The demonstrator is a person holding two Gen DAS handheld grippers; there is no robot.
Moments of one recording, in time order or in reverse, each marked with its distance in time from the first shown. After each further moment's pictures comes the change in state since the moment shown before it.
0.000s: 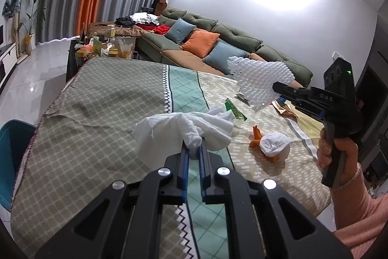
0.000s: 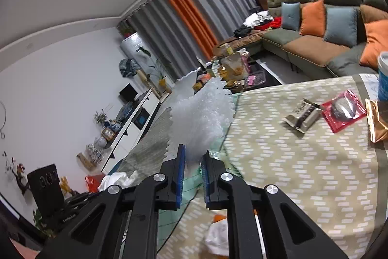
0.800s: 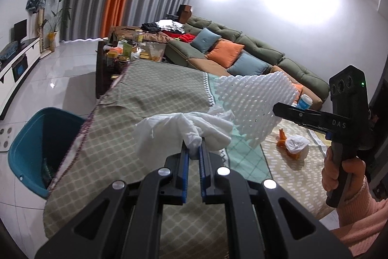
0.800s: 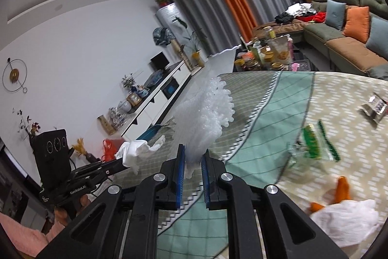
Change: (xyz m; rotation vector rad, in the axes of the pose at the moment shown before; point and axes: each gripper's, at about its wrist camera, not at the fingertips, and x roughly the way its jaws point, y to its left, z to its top) left arm -0.053 0.050 -0.019 -0.069 -0.056 0.125; right arm 0.060 0.092 -0.040 -0.149 0.155 0.154
